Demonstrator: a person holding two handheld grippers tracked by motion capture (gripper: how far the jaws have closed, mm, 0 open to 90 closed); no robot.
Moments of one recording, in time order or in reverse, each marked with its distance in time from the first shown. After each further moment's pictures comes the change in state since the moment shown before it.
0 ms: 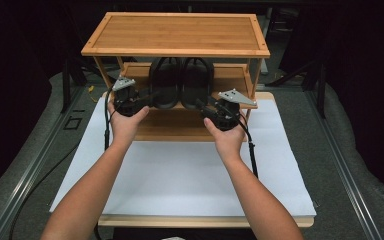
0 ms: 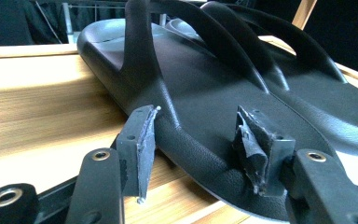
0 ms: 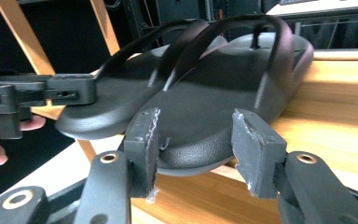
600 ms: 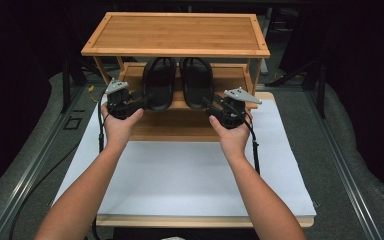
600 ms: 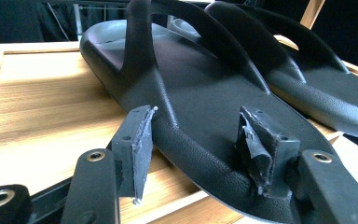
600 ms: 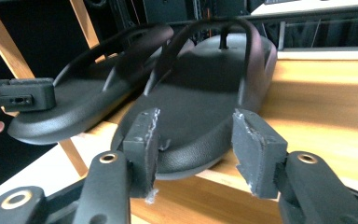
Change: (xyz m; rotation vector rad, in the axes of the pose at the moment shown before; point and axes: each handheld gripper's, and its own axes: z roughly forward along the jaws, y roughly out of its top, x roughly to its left) left arm 0.008 -0.005 -0.016 -0.003 0.026 -0.006; right arm -0.014 0.003 -0.004 0.004 -0.046 0.010
